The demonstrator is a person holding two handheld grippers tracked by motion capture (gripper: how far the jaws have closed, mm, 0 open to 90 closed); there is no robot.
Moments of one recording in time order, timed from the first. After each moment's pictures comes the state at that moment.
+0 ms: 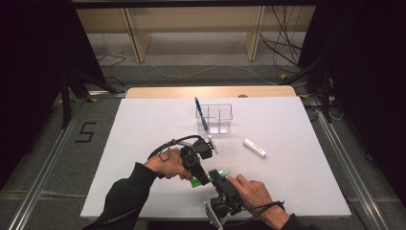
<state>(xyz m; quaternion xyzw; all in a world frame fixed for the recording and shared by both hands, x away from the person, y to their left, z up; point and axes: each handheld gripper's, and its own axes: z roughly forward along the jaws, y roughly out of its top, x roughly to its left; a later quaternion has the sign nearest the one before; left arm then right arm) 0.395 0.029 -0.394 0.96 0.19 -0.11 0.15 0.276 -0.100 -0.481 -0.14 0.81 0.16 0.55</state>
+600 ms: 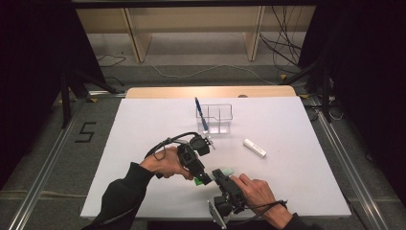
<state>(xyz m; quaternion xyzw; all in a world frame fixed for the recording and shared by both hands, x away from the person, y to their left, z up) 0.394 0.040 -0.381 0.95 0.21 -0.10 0.19 0.279 -0.109 -0.481 -0.13 0.81 0.15 0.55</state>
